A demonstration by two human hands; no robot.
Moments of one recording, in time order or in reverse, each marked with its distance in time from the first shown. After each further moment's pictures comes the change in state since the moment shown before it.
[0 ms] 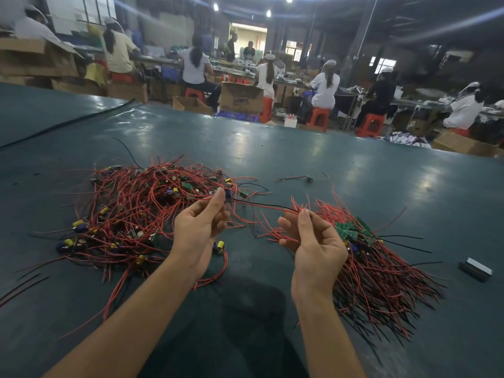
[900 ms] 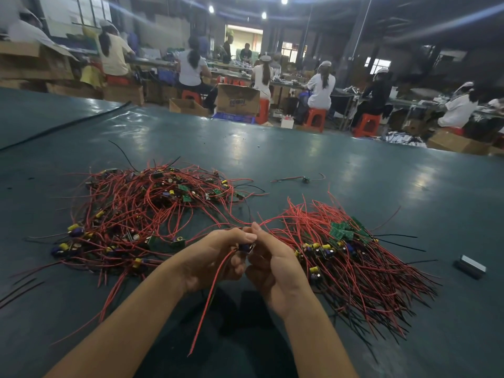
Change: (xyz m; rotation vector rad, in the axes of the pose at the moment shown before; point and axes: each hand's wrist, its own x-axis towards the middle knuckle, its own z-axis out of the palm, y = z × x) left_hand -0.009 -0.004 -0.008 0.340 -0.622 -0.492; right_hand -0.012 0.006 0.005 -0.009 -0.461 0.661
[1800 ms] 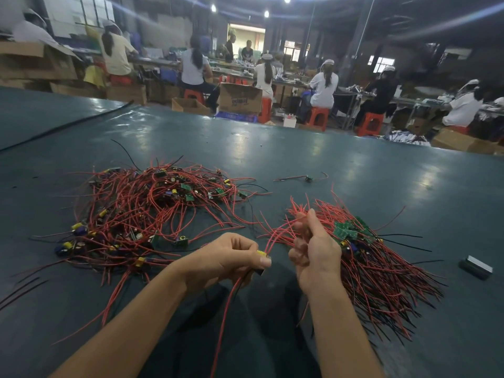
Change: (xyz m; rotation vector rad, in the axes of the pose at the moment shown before) left_hand 0.000 -0.005 0.001 0.348 -0.121 0.089; right_hand 0.022 -0.028 -0.034 0.090 0.469 -0.218
